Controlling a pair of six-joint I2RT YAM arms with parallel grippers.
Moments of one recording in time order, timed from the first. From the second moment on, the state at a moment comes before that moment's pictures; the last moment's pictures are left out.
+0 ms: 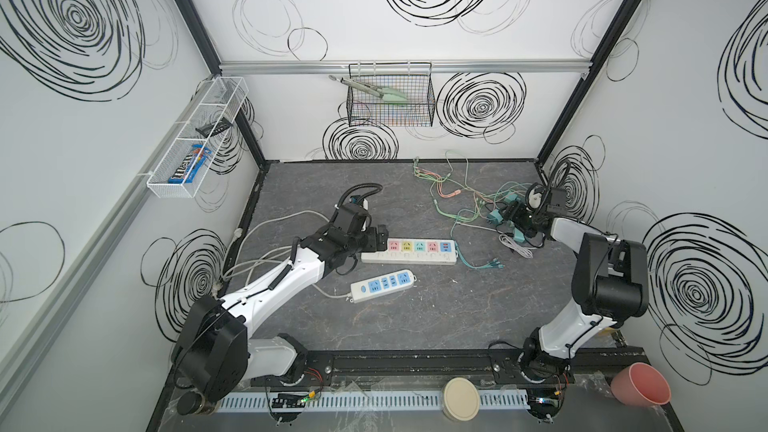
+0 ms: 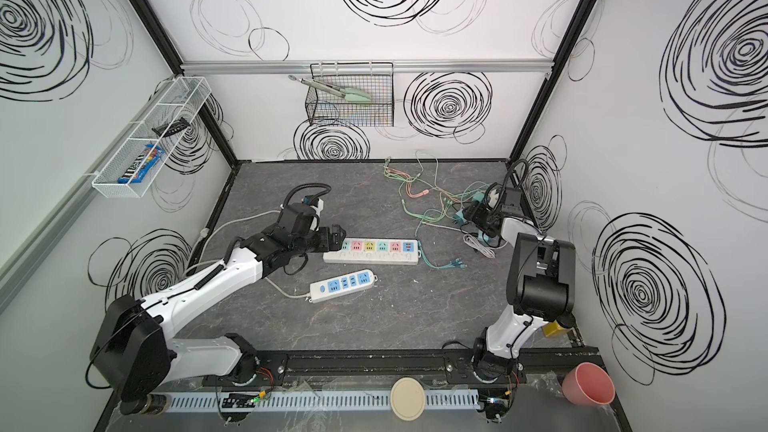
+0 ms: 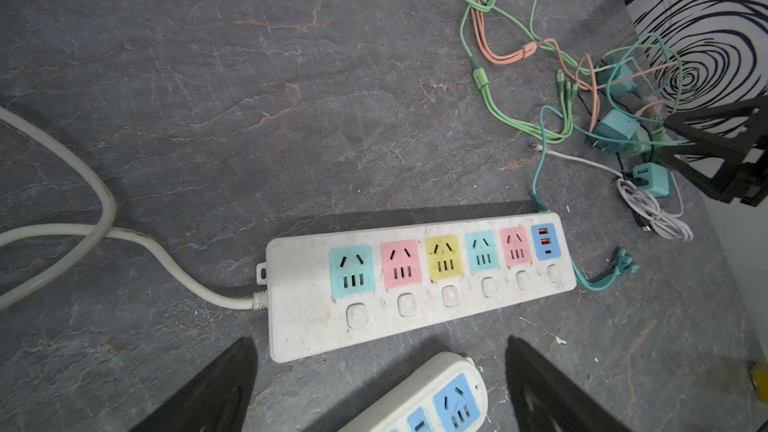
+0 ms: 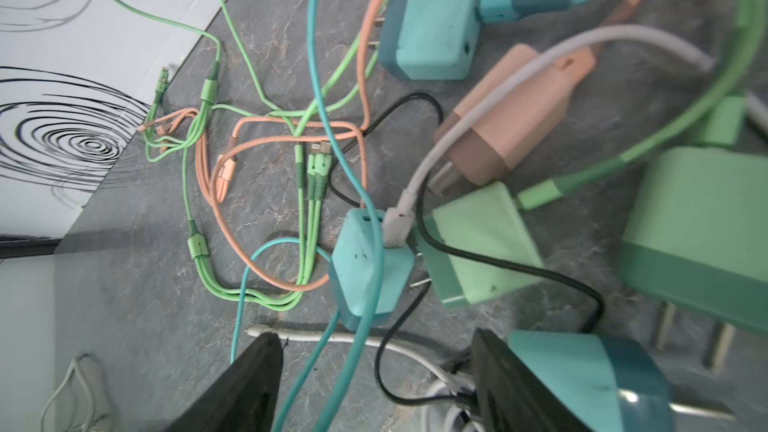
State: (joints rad) left arm -0.54 1.31 0.89 -0.35 -0.02 -0.53; right arm -0.21 1.71 0.99 -0.15 -0.40 0.44
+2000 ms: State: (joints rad) left arm -0.61 1.26 0.91 -0.26 0.18 -0.46; right arm 0.51 1.46 1.69 -0.16 -0.07 0.12
